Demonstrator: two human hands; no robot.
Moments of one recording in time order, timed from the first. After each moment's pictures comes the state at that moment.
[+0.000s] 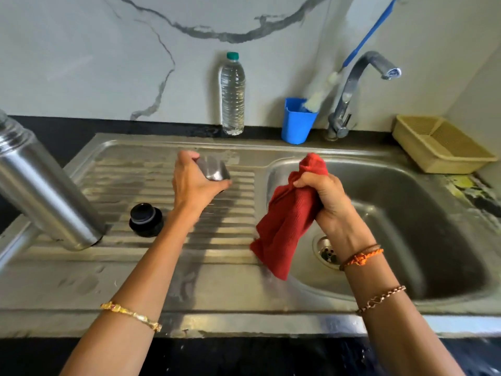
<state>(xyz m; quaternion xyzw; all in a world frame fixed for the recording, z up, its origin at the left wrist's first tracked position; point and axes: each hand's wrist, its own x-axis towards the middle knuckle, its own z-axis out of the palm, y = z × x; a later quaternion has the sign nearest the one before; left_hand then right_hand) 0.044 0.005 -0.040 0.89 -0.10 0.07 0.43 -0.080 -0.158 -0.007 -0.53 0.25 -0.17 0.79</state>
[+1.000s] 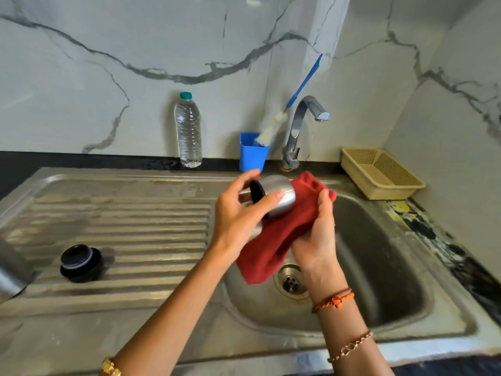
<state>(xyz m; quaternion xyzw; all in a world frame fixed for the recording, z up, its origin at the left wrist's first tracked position) -0.050 -0.124 0.012 0.62 -0.25 -0.07 0.75 -0.116 -0.212 0.015 -0.30 0.24 -0.31 0.87</state>
